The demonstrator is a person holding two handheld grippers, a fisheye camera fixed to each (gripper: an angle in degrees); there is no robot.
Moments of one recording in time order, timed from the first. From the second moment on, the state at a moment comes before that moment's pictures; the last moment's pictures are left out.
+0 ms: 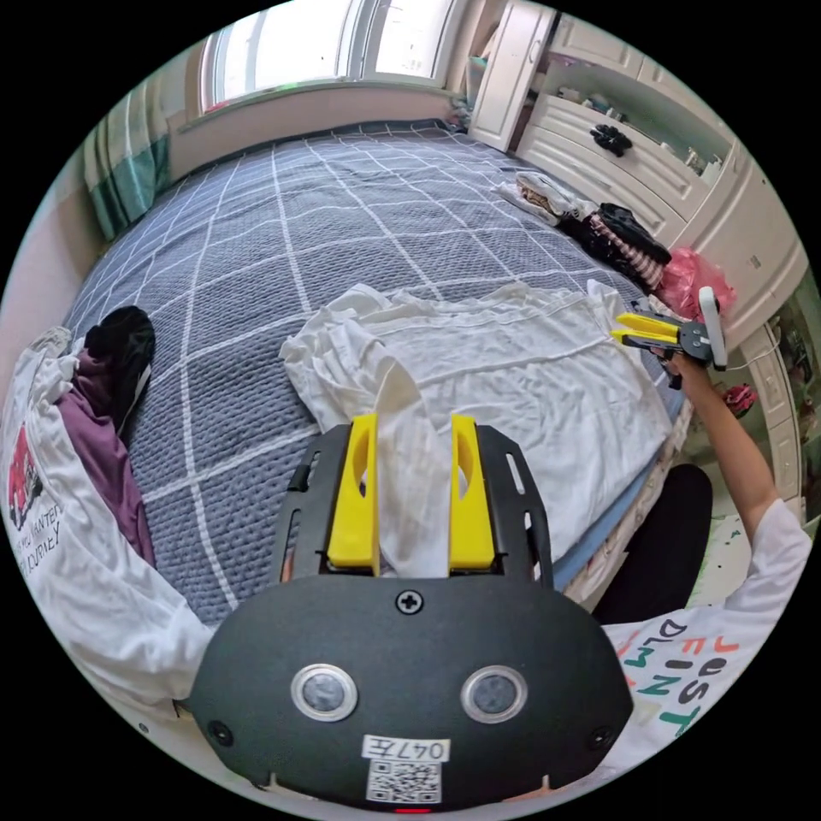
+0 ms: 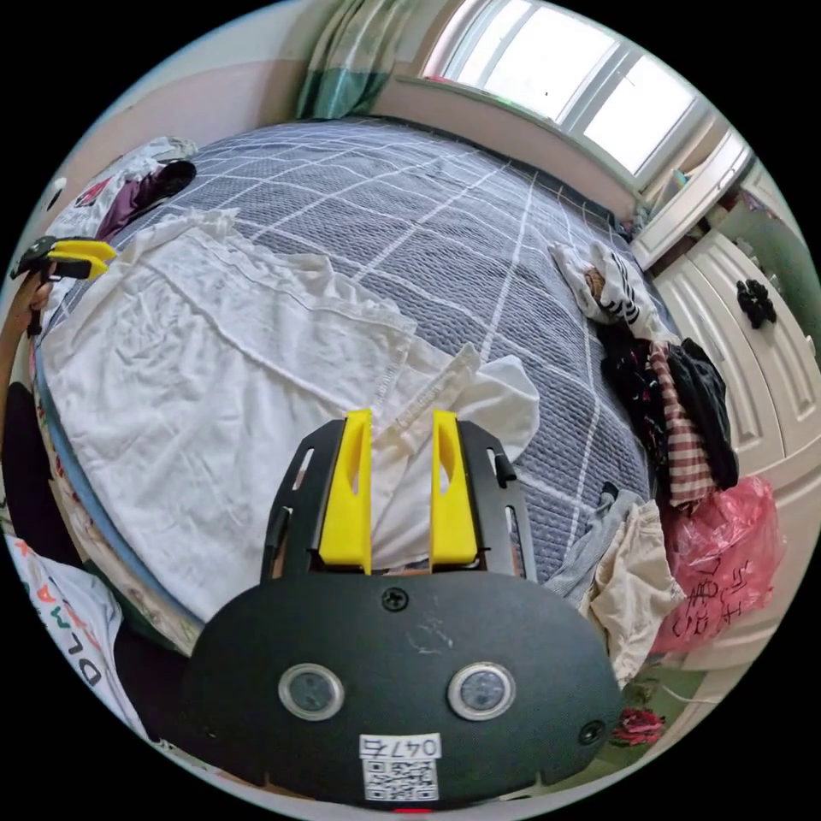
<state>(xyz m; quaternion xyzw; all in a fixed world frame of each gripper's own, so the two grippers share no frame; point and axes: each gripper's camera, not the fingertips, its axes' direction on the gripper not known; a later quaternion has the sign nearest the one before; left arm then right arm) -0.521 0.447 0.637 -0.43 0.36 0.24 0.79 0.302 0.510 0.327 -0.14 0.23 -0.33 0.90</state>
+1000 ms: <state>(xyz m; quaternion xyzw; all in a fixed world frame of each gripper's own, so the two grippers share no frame) -0.689 0.465 0.647 -0.50 0.50 0.14 0.70 0.290 0.607 0.295 -0.26 -0.02 -0.47 0.84</state>
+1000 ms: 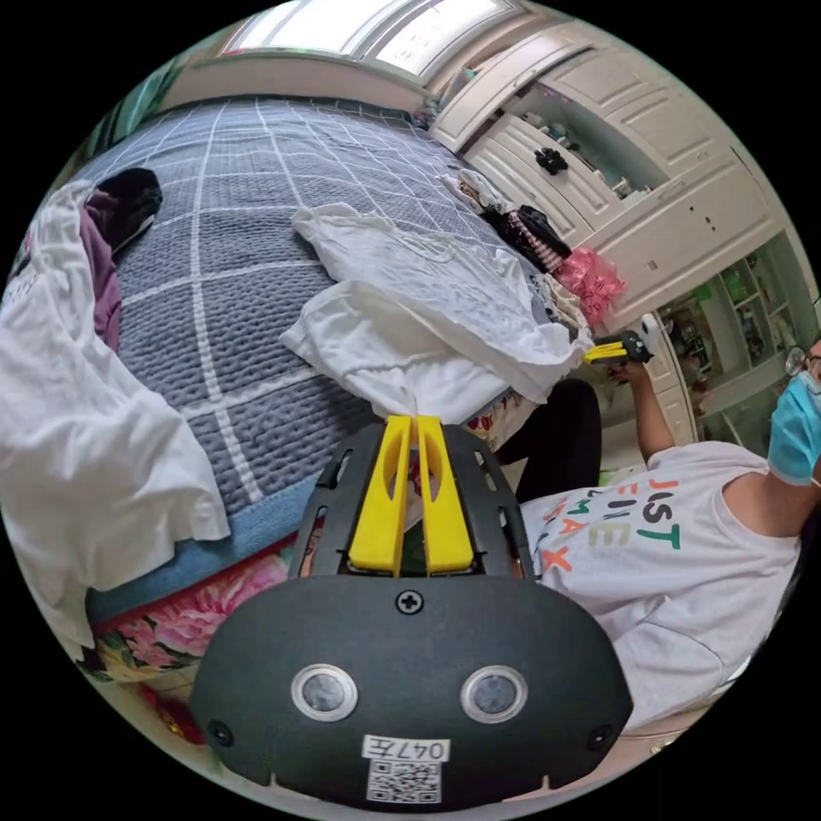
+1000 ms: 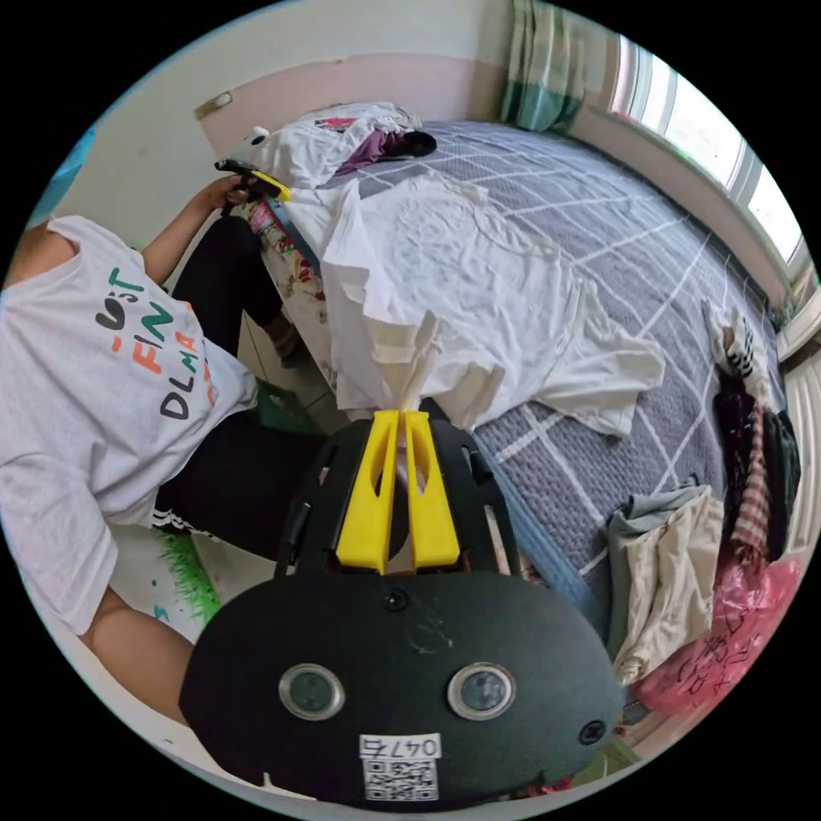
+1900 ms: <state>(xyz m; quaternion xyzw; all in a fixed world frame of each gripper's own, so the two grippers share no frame) -0.505 0.465 0.801 -0.50 0.58 0.27 0.59 0.204 0.545 0.434 -0.17 -0.06 -0.50 0.85</state>
